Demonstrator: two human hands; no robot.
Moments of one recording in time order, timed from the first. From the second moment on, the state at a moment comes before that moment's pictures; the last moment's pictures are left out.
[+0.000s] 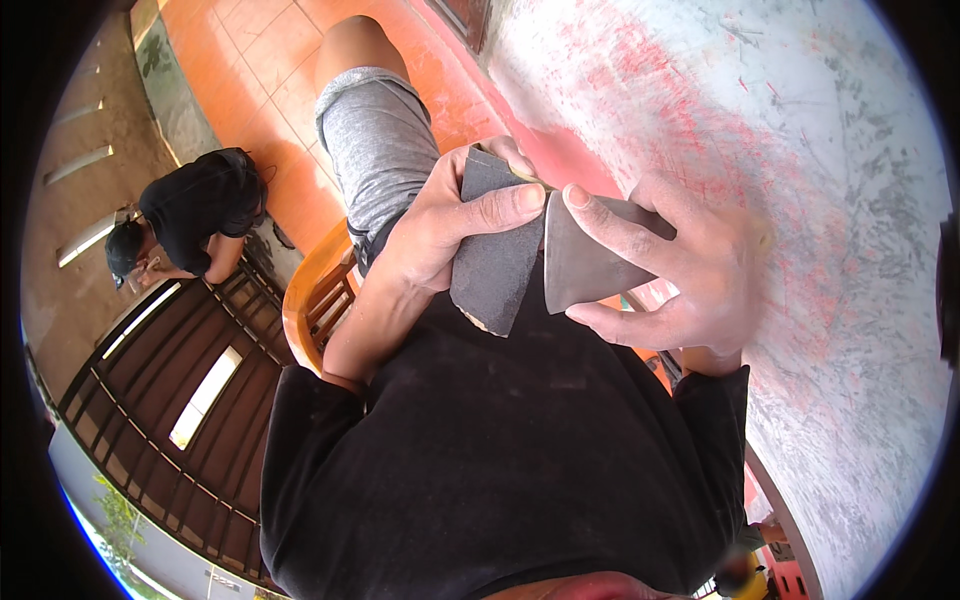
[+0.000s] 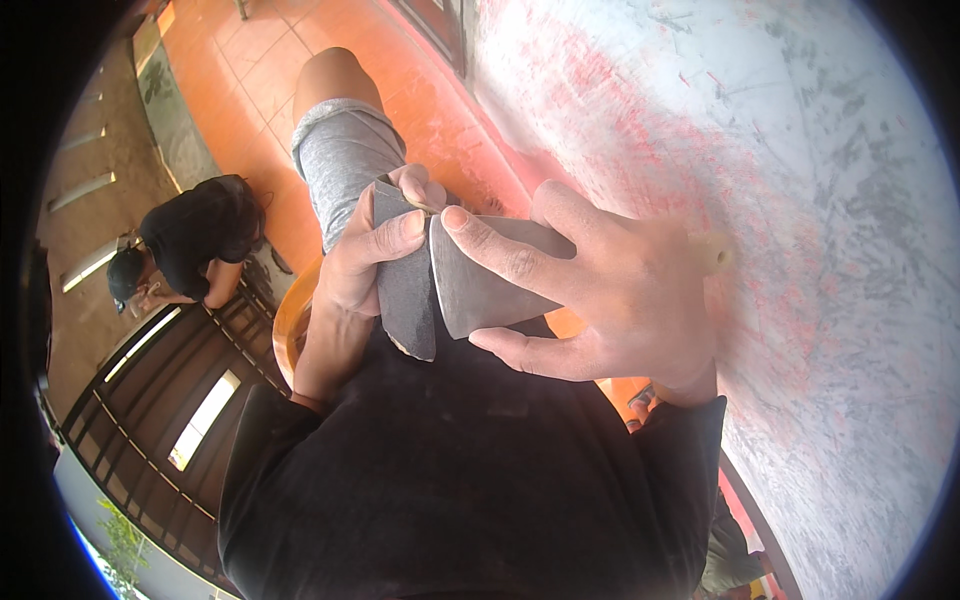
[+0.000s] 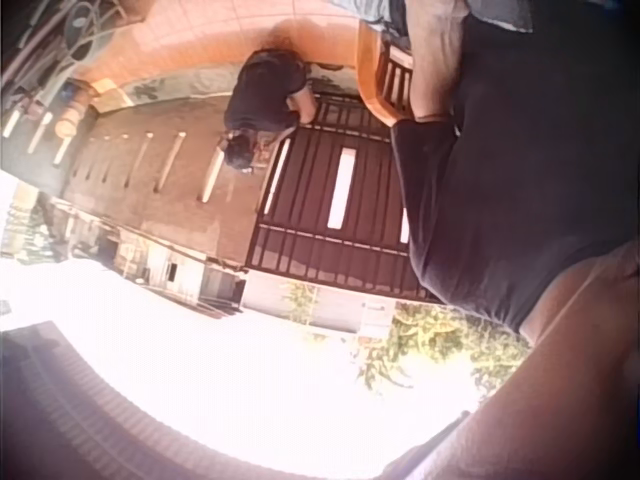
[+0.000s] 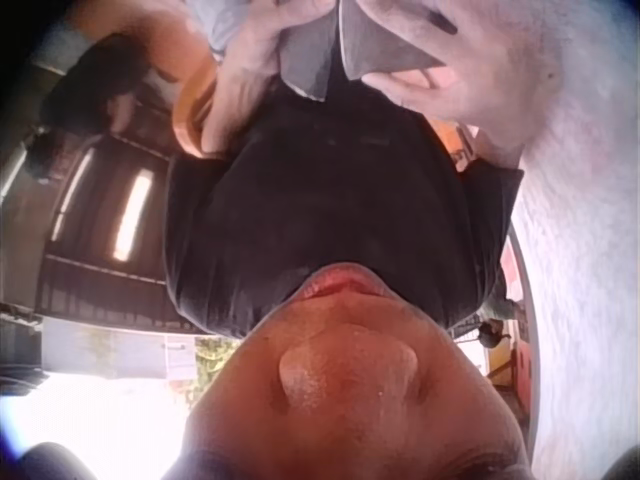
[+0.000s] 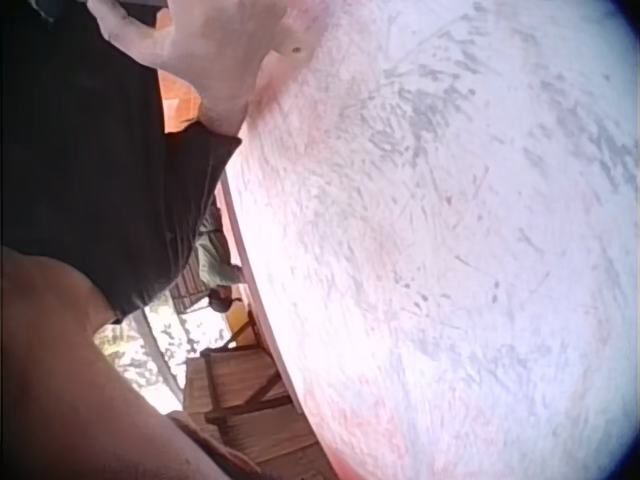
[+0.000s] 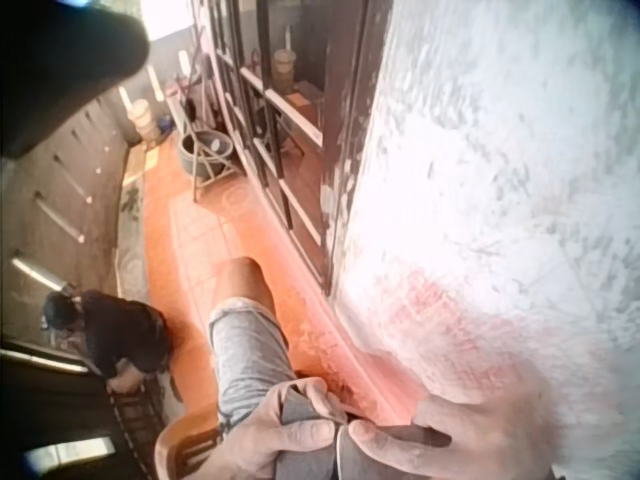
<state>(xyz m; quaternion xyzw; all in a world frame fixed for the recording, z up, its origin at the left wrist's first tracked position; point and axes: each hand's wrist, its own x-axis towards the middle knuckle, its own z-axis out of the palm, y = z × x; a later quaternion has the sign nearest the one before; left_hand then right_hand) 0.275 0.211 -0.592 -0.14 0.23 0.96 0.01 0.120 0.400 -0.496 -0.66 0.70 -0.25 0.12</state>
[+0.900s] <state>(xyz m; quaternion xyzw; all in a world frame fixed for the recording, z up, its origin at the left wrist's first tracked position) 0.266 0.209 -0.562 -0.17 0.36 0.90 -0.17 0.136 0.400 -0.561 -0.06 0.11 -0.73 0.68</state>
